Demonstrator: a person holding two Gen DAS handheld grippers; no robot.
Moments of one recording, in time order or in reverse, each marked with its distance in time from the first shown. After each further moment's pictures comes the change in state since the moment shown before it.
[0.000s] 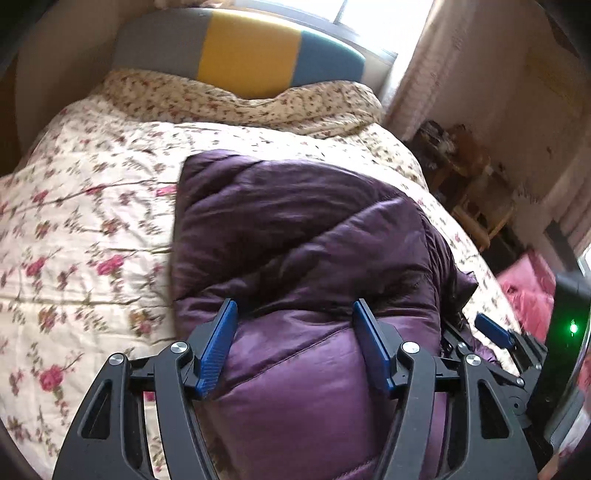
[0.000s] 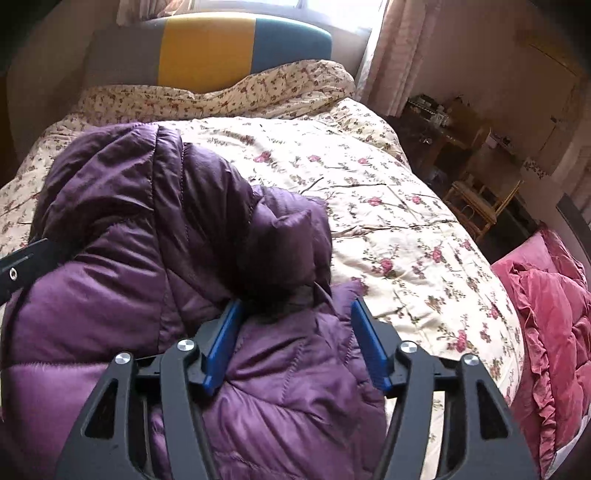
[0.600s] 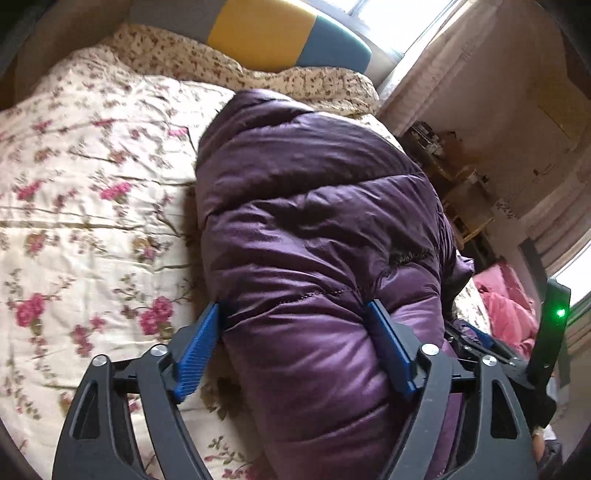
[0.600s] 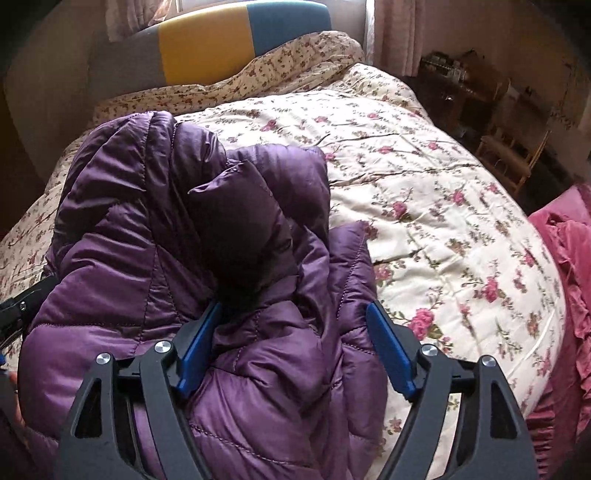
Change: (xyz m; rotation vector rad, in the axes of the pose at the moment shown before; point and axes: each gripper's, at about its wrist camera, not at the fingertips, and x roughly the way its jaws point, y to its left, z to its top) left arm 0.001 0.029 -0.033 -0.112 0.091 -0.149; right arm 0.012 -0.036 -0.019 0.114 0.107 0.220
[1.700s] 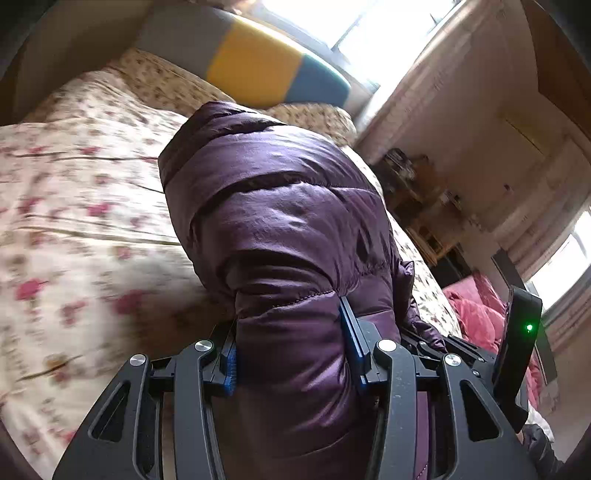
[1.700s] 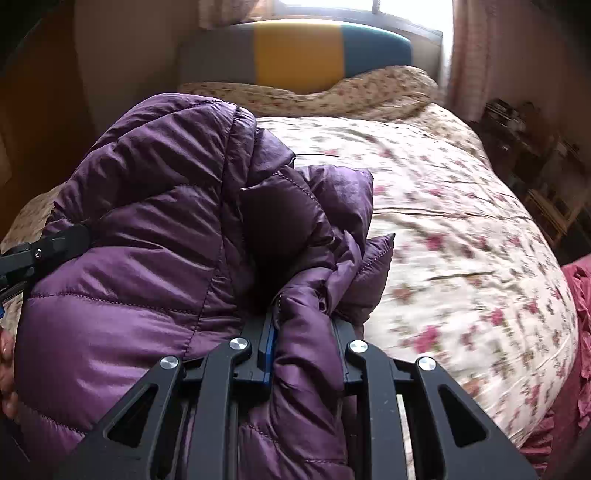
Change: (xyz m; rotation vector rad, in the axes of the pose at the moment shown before) left arm -0.122 0.045 -0.025 0.026 -0.140 -0.069; right arm -0.058 0.116 -0.044 -0.227 -0.068 0.148
